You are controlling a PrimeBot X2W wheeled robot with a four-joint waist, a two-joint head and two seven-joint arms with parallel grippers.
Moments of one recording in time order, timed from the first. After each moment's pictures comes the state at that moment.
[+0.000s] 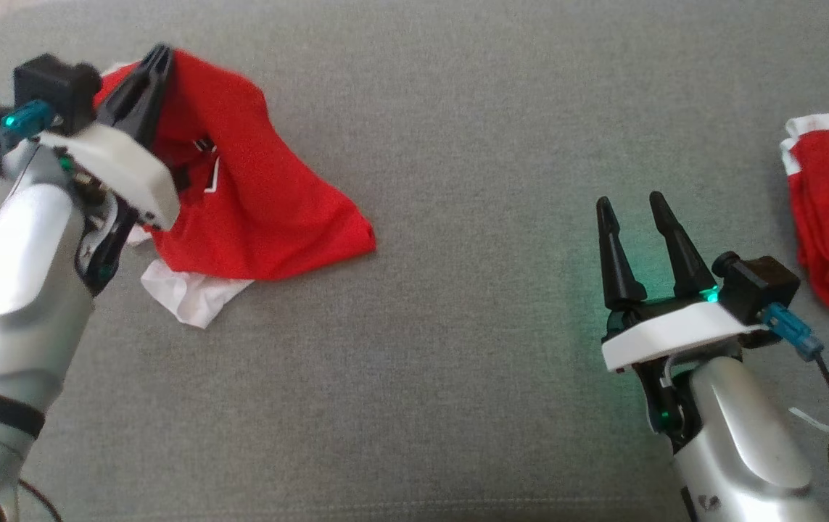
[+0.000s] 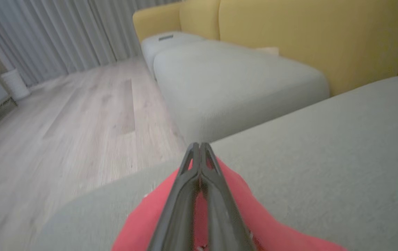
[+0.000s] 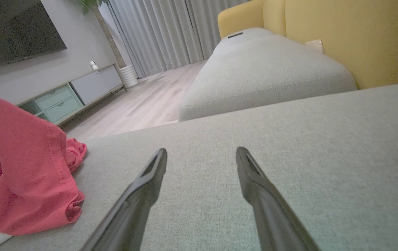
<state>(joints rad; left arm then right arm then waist) -0.87 0.41 -0.69 0.74 -0.52 -0.10 -0.25 -0.31 -0.05 0.18 0.42 0.31 0.13 -0.24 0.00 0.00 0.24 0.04</state>
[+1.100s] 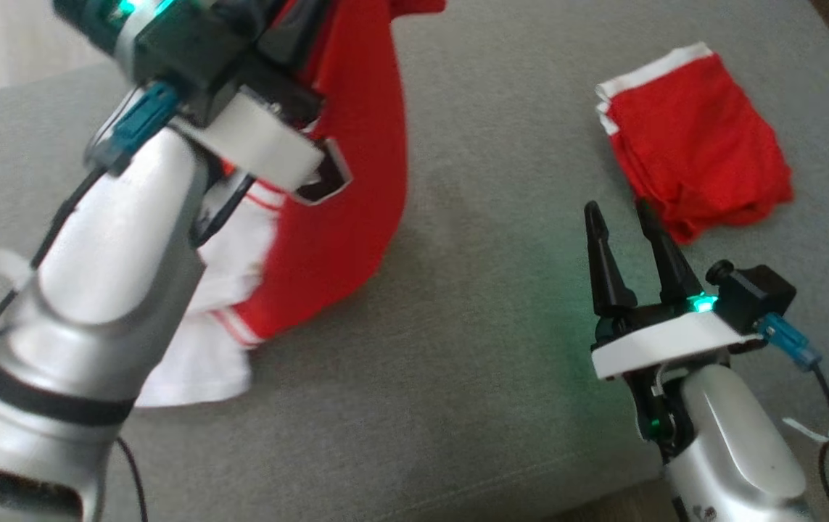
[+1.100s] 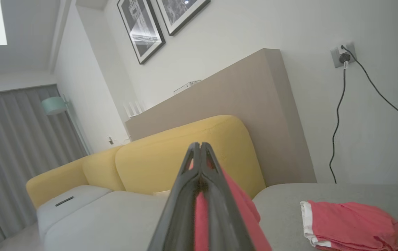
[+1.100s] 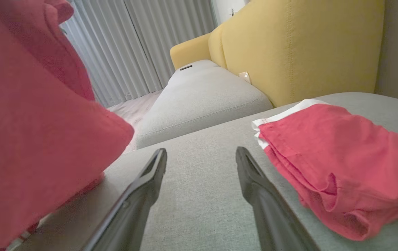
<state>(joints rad) -0.87 0.26 -0.57 0.23 -0.19 -0.12 -0.26 -0.28 -0.05 0.22 0.37 0.37 0.13 -0.25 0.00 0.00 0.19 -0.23</state>
